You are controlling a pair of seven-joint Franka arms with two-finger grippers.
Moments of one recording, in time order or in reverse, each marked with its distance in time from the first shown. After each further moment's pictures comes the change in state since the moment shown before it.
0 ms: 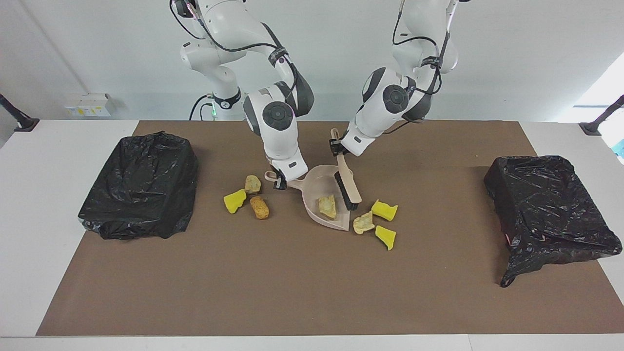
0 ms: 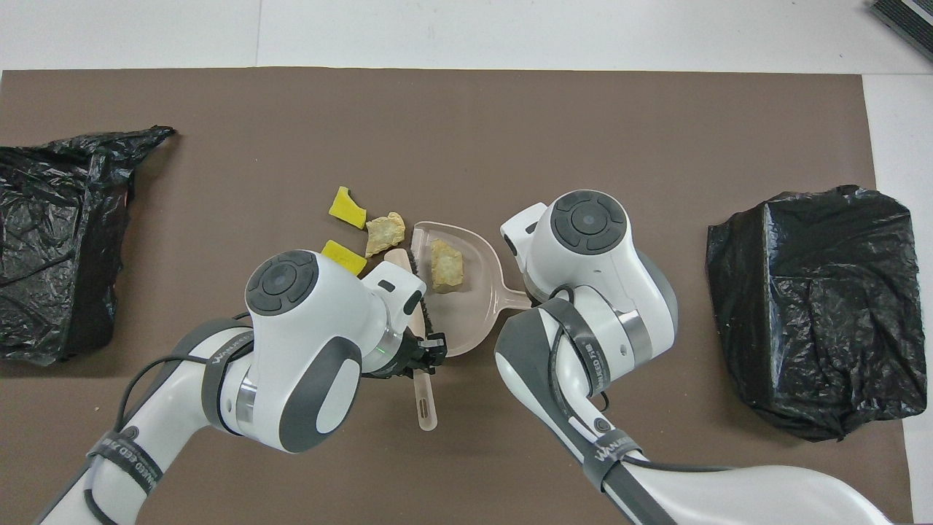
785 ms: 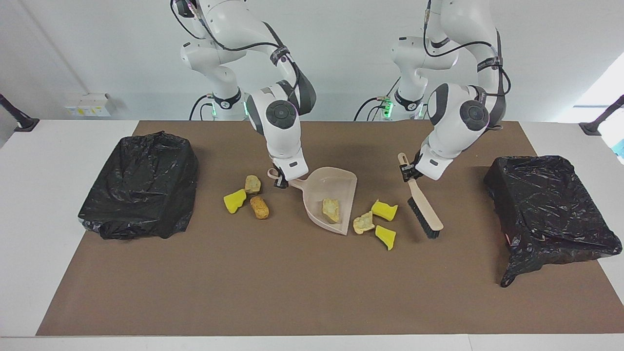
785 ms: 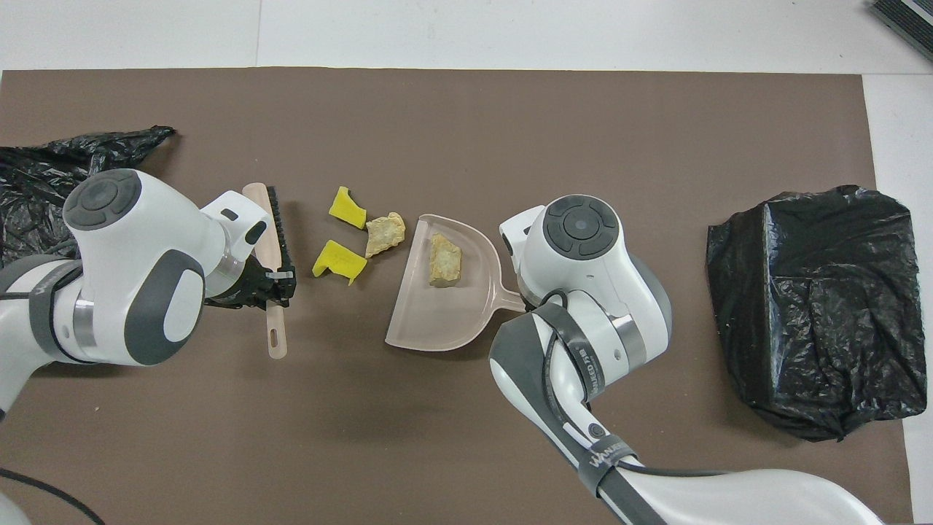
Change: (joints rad) left arm 0.324 0.075 0.027 0.074 0.282 -0.051 0.252; right arm 0.005 -0.001 0.009 -0.005 0.000 0.001 0.116
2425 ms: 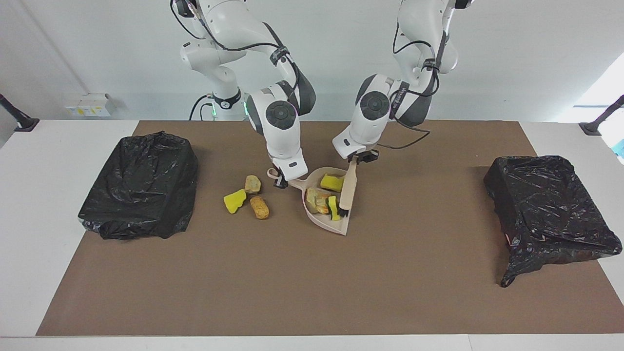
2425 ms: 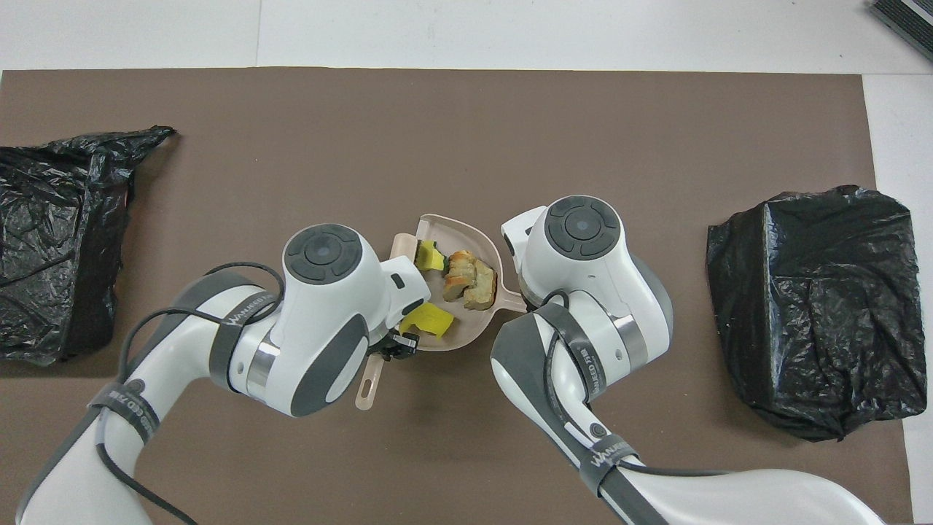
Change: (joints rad) left arm -0.302 0.016 -0.008 0.018 -0.003 -0.060 0.047; right arm -0.003 -0.003 -0.002 -0.004 0.000 0.001 0.002
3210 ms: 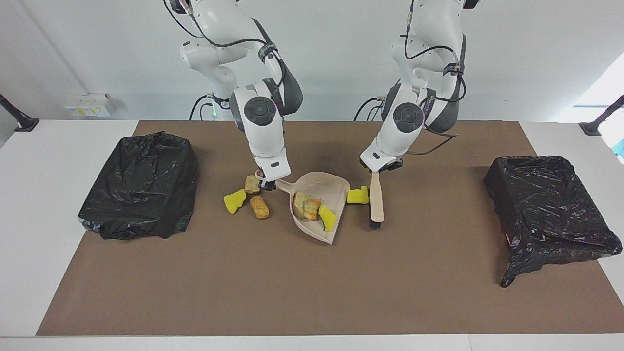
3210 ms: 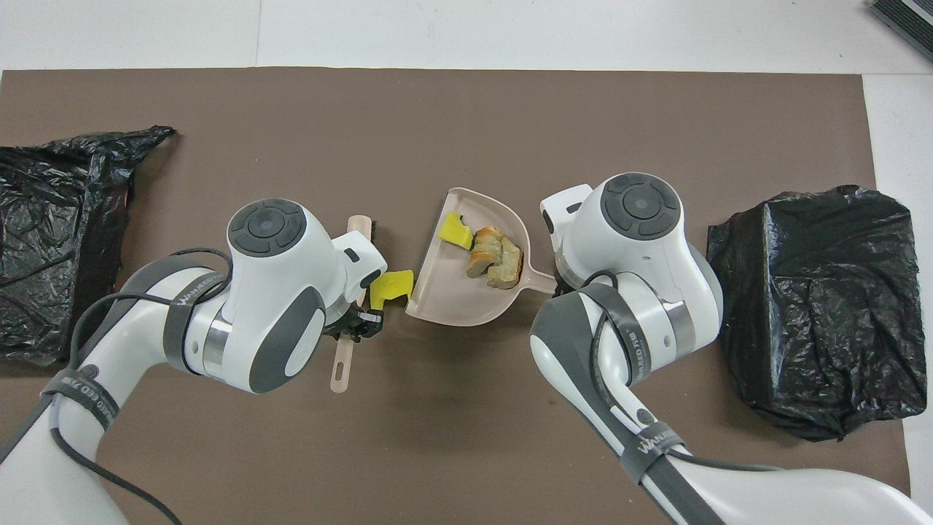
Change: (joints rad) left arm 0.076 -0.001 -0.016 0.009 0.019 -0.002 -0.080; right arm -0.076 -0.041 -0.005 0.001 0.000 0.000 -0.018
